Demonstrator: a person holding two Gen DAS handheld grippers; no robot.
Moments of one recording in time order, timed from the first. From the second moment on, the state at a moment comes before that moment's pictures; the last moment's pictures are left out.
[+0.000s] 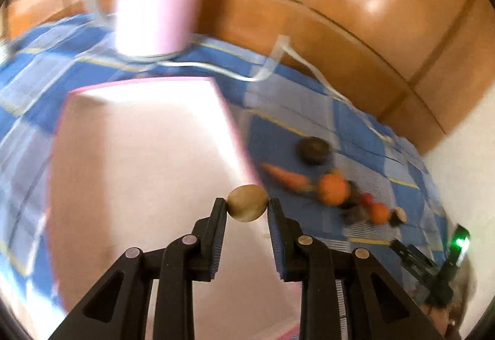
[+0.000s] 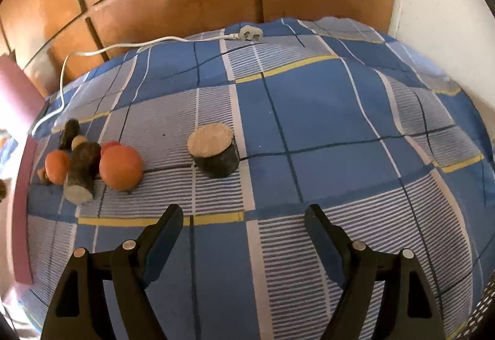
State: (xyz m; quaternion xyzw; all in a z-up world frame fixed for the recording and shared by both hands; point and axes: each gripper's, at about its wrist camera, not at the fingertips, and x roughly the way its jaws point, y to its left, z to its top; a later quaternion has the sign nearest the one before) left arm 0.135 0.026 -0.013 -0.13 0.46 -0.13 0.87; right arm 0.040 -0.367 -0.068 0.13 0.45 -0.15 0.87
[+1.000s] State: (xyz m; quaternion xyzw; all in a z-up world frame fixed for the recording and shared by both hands) left arm 0.163 0.091 -0.030 -0.09 0.42 0.07 0.90; right arm 0.040 -0.358 -0.072 0.10 0.45 -0.15 0.87
